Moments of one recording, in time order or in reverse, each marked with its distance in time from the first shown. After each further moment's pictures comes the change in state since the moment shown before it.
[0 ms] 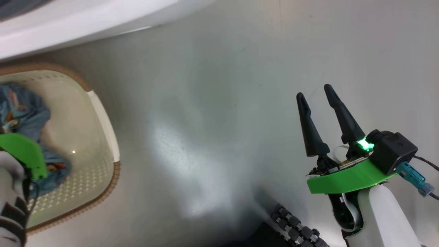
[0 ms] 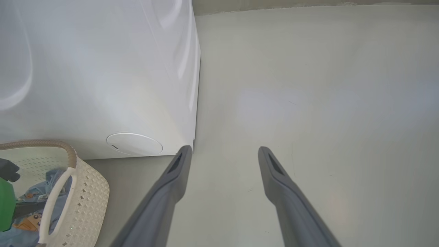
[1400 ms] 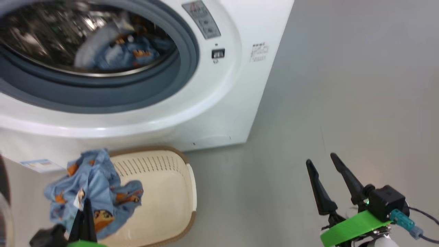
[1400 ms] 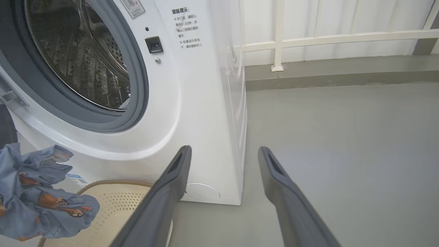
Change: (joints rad) left arm 0.859 -0.279 0.247 -0.965 -0.055 0.006 -0.144; right arm 0.227 -0.063 -0.018 0.090 -0.035 0.000 0.000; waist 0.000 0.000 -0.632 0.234
